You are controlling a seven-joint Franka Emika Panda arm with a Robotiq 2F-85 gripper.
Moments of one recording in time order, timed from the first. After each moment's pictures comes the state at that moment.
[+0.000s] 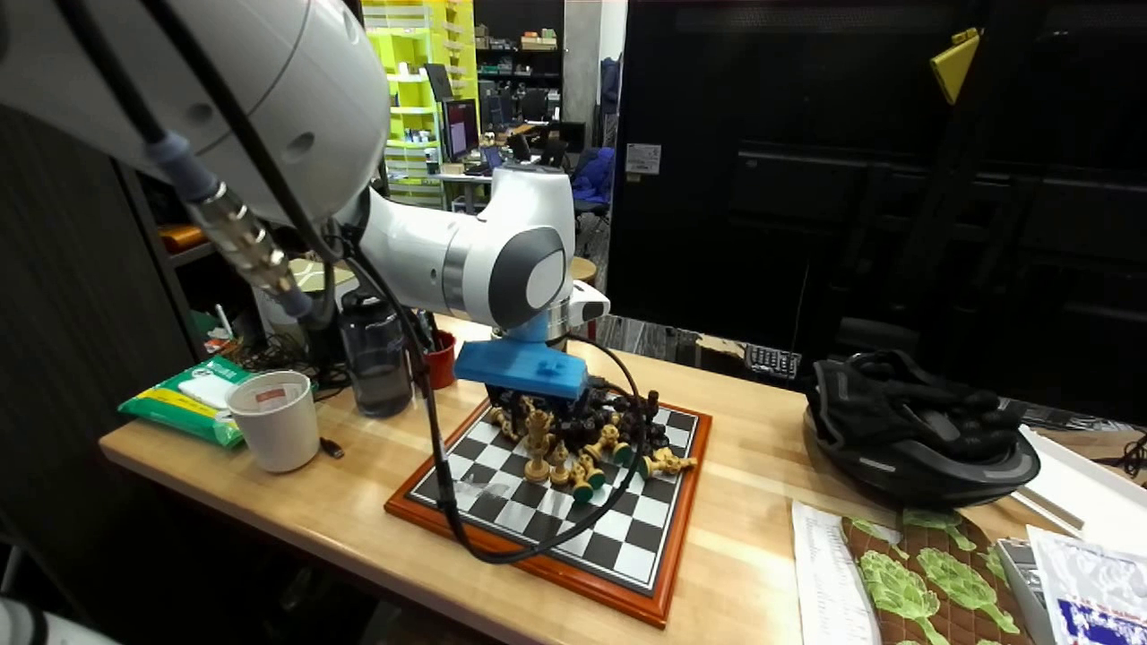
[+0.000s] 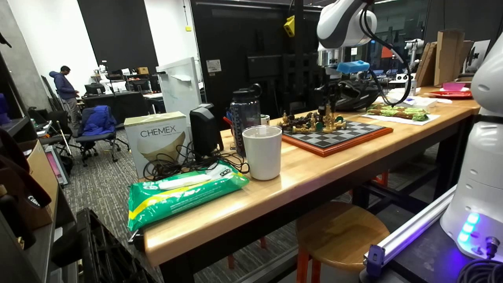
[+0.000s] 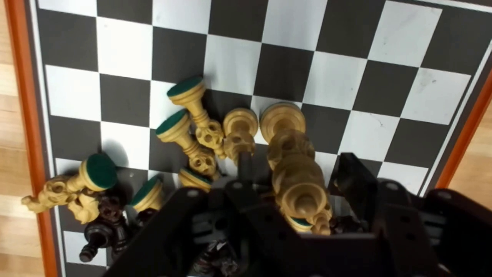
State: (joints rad) arm 0.03 -0.25 -0.09 -2.50 -0.04 2.31 -0.17
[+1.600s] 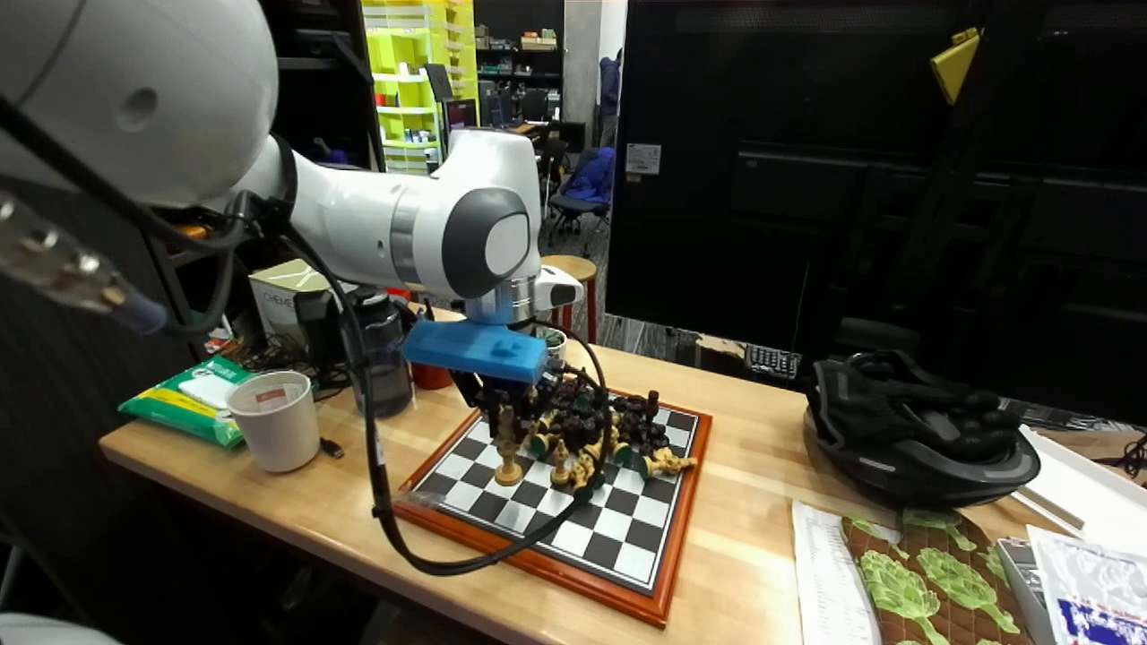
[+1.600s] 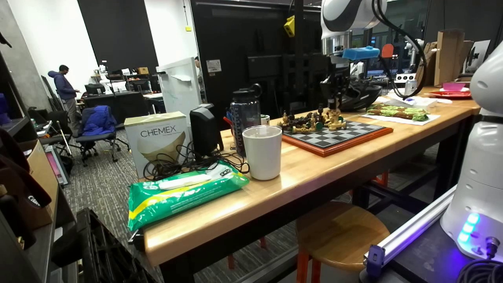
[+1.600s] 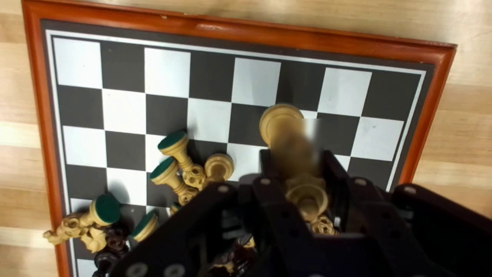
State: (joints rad) arm 0.01 -0.42 -0.03 -2.55 -0.05 2.14 -0.07
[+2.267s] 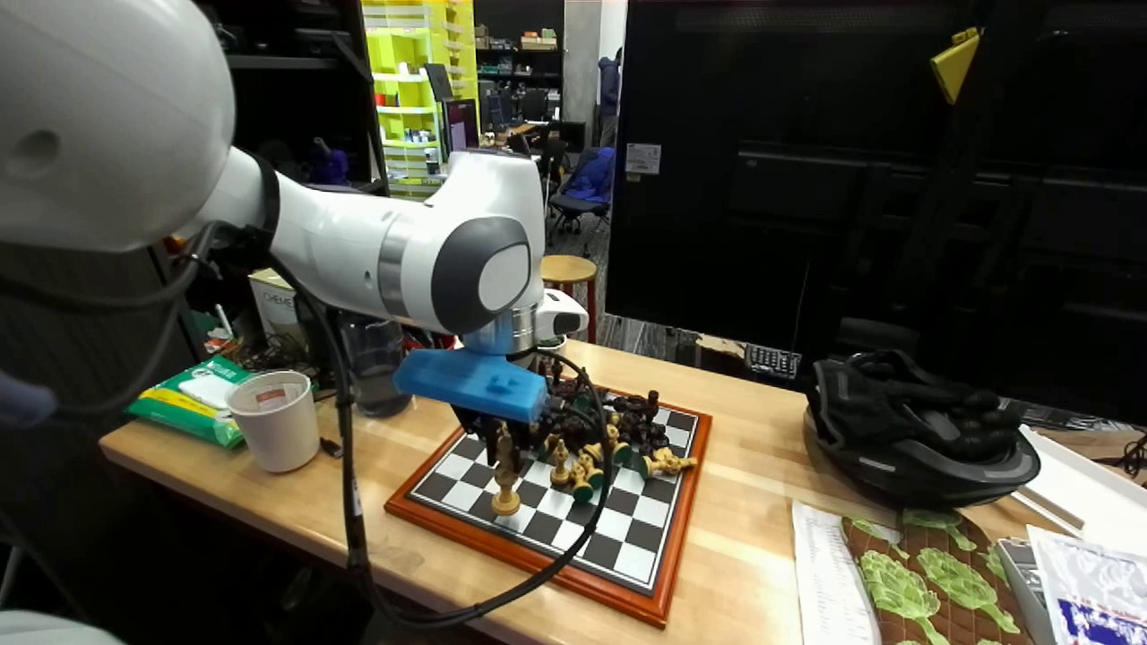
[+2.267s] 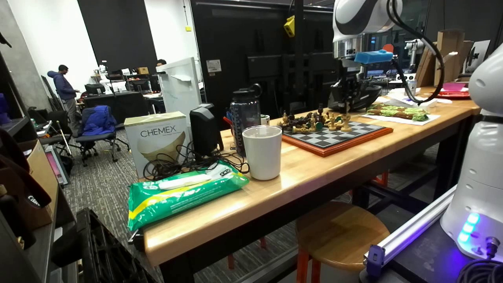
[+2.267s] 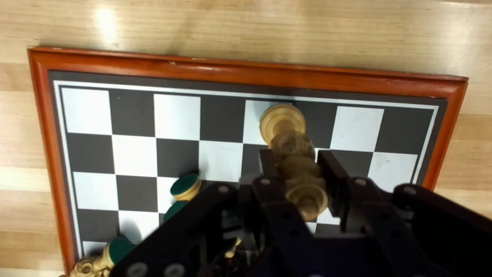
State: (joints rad) arm -0.01 -0.50 -0.05 -2.66 -0.05 2.16 -0.07
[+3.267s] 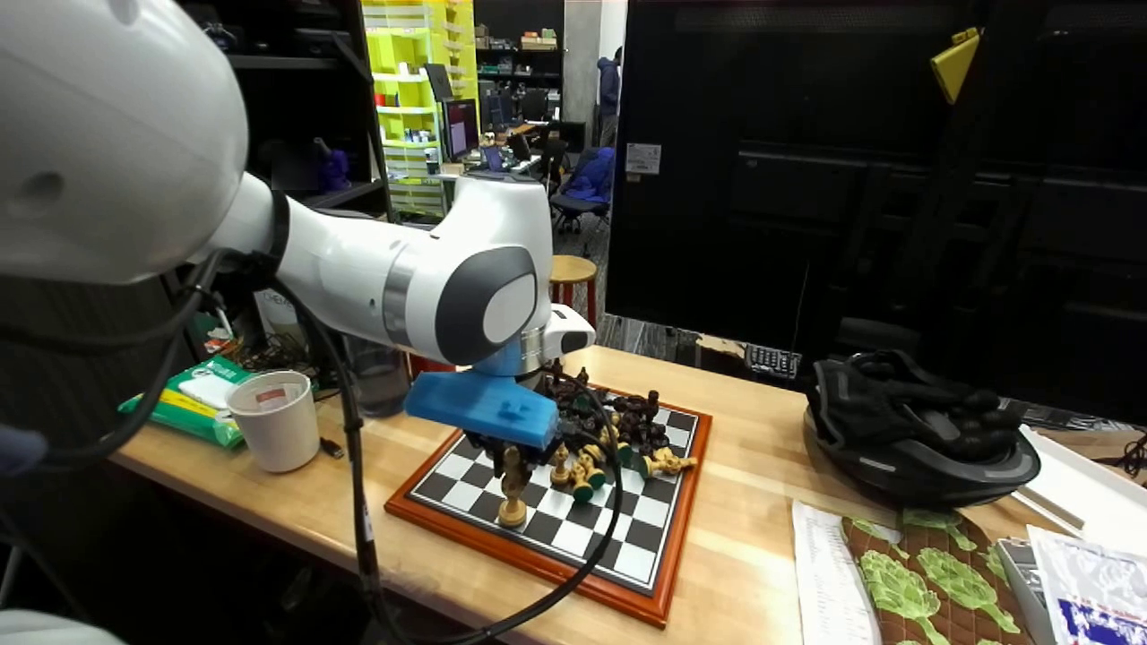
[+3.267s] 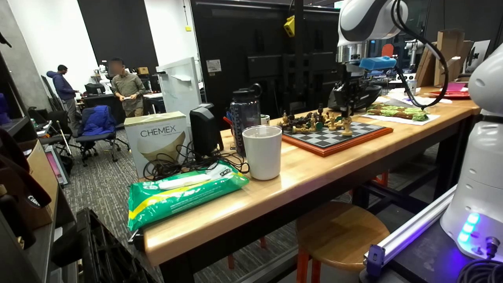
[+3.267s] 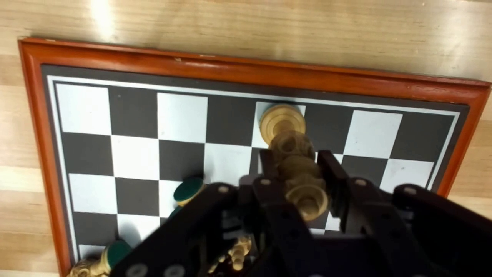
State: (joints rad) arm -0.02 -0.50 -0.08 -2.71 -0.05 2.25 -0.13
